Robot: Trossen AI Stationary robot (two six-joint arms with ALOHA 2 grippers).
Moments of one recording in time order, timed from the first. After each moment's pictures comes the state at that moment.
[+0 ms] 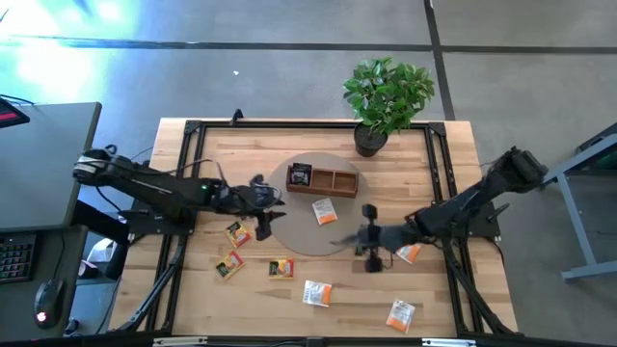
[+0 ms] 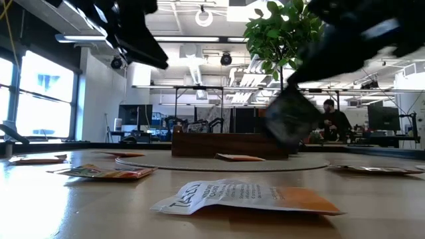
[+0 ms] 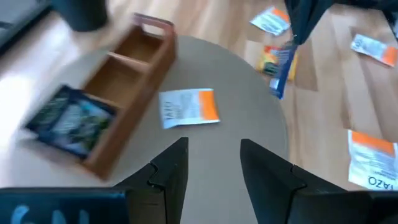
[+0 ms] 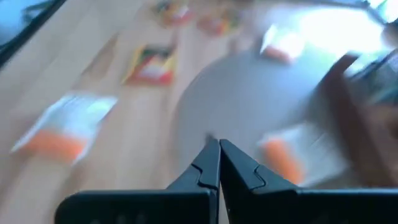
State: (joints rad) left arm -0.18 1.17 0.76 -0.19 -0.29 -0.27; right arm 0.41 1.40 0.58 0.27 0.41 0.14
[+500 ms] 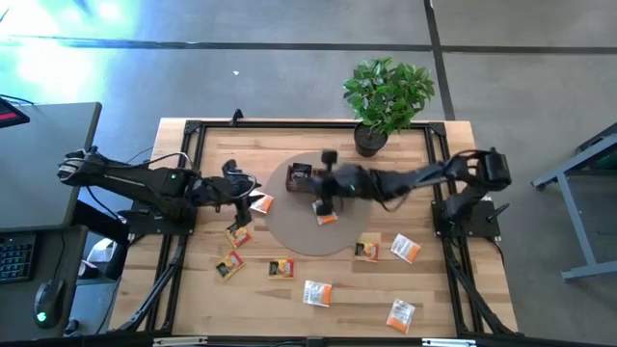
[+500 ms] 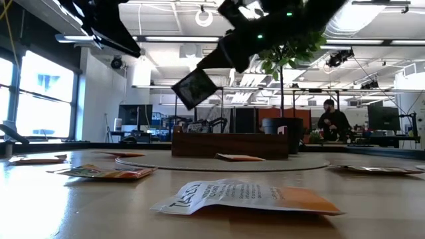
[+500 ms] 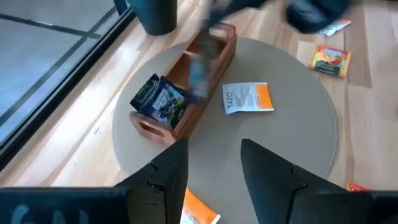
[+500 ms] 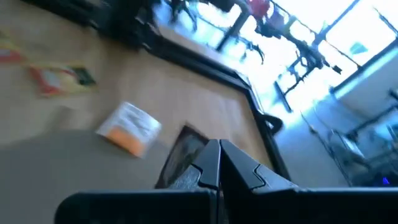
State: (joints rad) left arm -0.18 0.93 0.76 -0.48 -0.46 -0.27; right arm -0.06 1.68 1.00 0.36 0.25 -0.45
